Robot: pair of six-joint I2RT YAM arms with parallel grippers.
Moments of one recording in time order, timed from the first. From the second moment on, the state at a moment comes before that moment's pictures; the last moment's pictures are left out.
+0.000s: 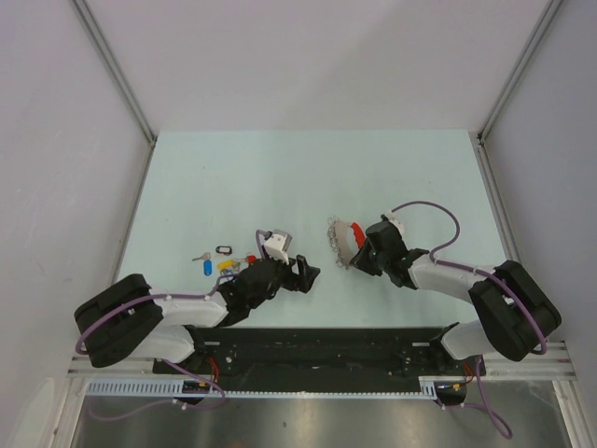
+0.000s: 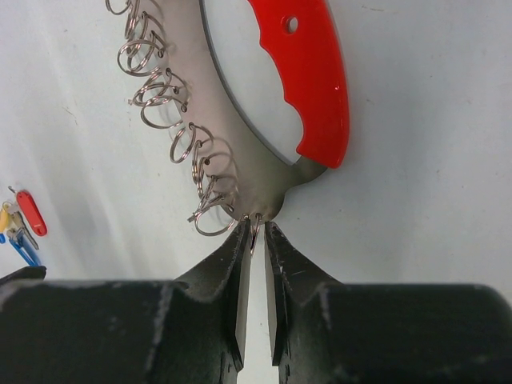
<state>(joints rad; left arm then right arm) -0.96 1.31 0.31 0.69 -0.25 -0.49 0.61 1.40 0.57 0.01 0.08 0.97</state>
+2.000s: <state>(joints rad) -0.96 0.82 0.57 0.18 -0.39 -0.19 0.68 1.21 0.94 0.09 0.09 -0.13</state>
